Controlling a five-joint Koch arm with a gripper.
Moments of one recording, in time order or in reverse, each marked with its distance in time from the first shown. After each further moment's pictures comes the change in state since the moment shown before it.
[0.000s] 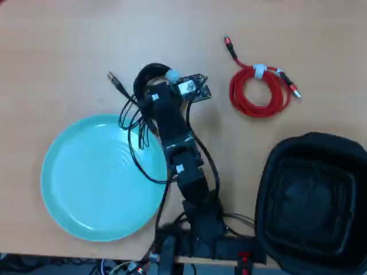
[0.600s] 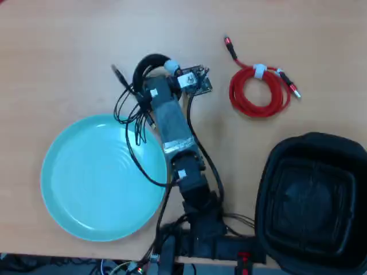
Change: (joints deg) arm 0.7 5.0 -11.2 10.5 0.1
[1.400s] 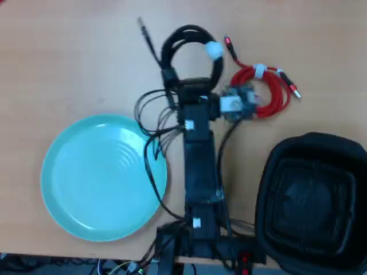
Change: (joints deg) arm 19.1 26.8 -1.9 5.0 0.0
